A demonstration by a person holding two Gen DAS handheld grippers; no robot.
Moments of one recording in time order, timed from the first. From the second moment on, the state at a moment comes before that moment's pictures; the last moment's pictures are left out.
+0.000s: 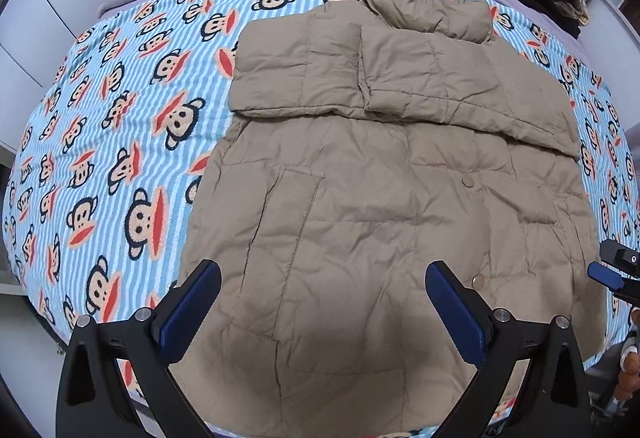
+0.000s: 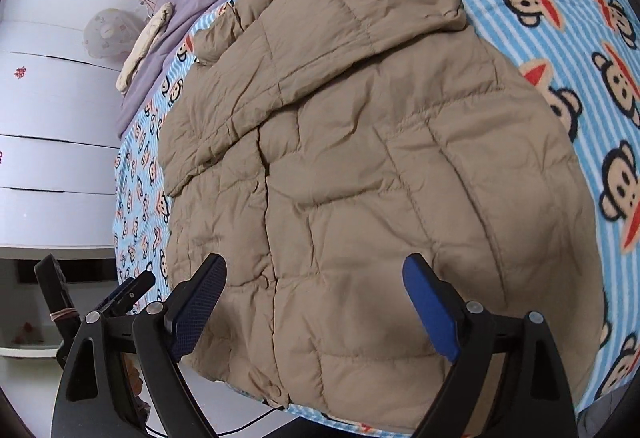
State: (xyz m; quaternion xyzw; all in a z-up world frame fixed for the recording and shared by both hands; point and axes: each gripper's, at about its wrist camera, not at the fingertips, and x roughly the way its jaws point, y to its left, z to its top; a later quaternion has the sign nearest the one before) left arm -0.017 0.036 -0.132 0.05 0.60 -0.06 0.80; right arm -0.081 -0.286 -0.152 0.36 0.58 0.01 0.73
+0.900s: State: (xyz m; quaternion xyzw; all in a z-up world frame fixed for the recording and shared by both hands) left arm -0.103 0.099 -0.155 -0.01 0.64 -0.07 0.76; right arm -0.188 -0.261 -0.153 0.42 0.58 -0.06 0.69
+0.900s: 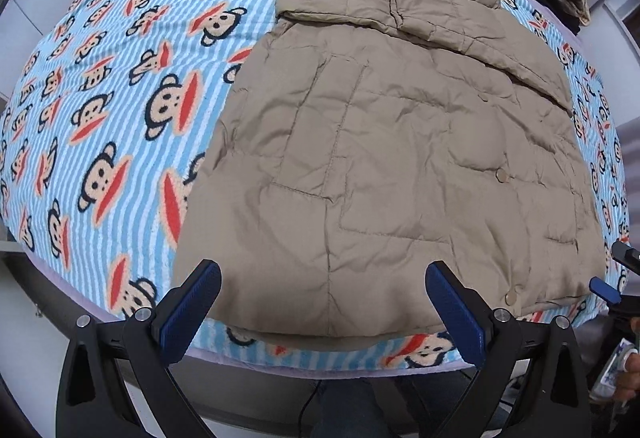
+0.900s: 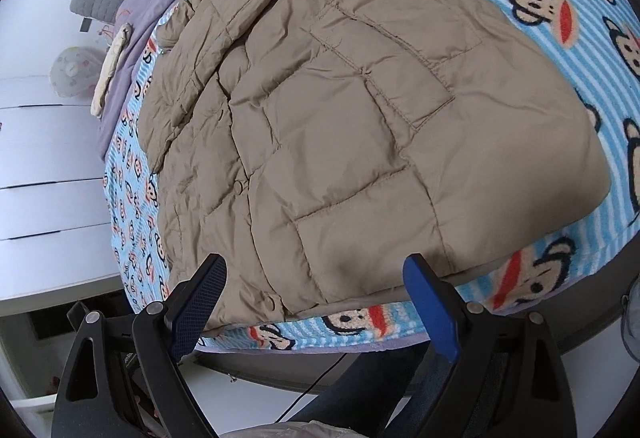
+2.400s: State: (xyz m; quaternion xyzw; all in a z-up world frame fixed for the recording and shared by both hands) left arm -0.087 0.142 -0.207 -0.20 0.65 -0.15 0.71; right arm -0.240 -0.317 -0.225 0.64 0.46 -0.13 0.60
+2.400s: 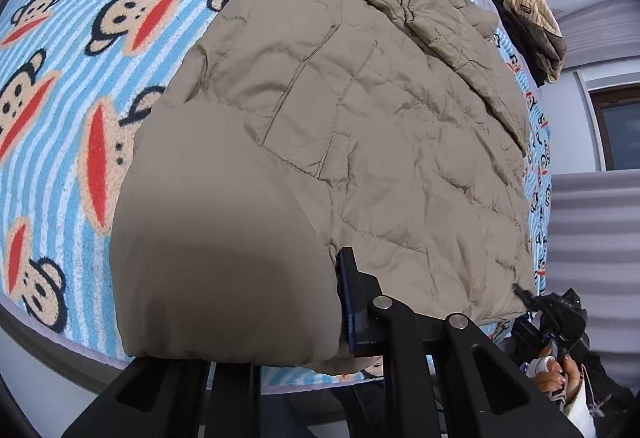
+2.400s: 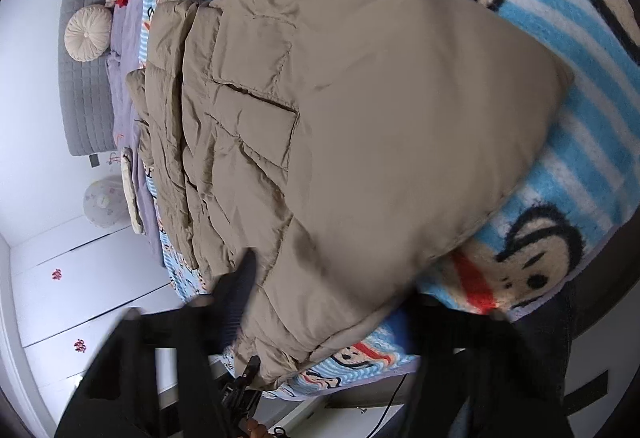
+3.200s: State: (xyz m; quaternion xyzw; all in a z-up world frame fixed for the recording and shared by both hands) left arm 0.179 0.052 -0.034 -0.14 0.48 -0.10 0.86; right arm 0.076 -0.400 -0.047 0.38 0.45 0.02 0.81
